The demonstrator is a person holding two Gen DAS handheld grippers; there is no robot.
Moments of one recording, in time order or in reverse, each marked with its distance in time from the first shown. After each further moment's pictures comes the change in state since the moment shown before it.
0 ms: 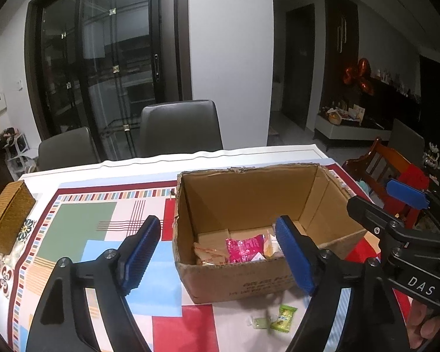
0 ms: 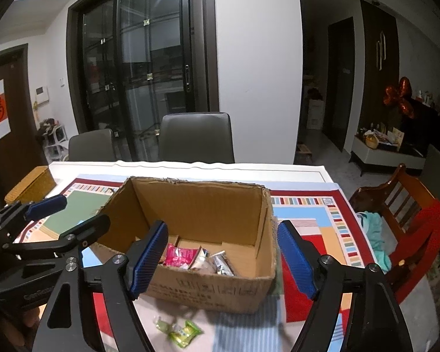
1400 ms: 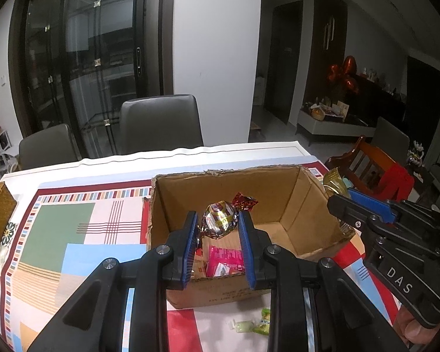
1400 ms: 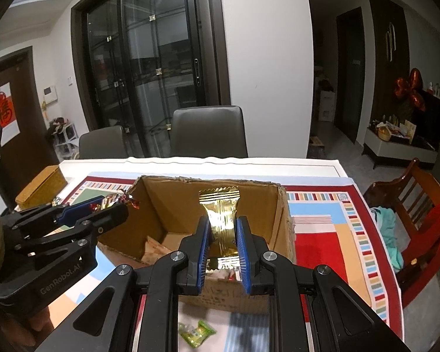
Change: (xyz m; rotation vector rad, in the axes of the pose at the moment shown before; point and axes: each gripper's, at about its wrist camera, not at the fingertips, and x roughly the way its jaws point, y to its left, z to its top) left arm 0.018 -0.006 0.011 0.003 0.041 -0.098; right arm 0.015 0.001 0.007 0.014 0.044 0.074
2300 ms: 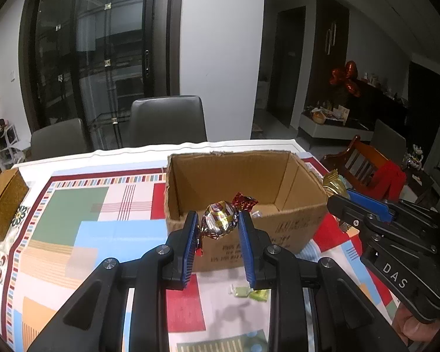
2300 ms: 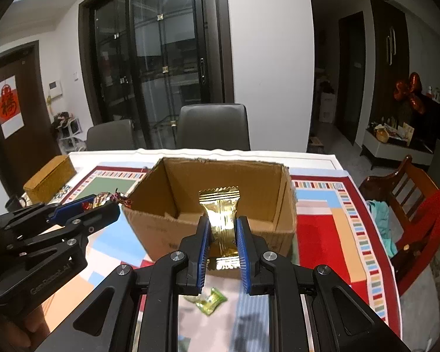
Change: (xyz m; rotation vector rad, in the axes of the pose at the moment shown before) left arm -0.056 0.001 -0.030 -0.017 -0.020 0.012; right arm -0.048 0.022 -0.024 -0.021 -0.001 -0.006
